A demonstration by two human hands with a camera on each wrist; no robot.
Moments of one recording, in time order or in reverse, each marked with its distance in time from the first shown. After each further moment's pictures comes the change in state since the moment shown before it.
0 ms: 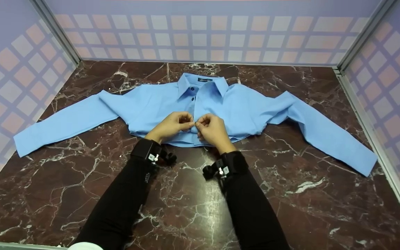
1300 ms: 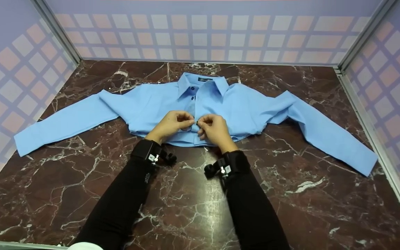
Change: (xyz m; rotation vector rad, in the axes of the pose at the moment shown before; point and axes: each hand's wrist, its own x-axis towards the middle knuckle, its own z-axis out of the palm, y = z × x) left_hand 0.000 -0.002 0.003 -0.106 0.095 -0.038; right_hand 0.003 0.004 -0.004 0.085 -0.027 0.030
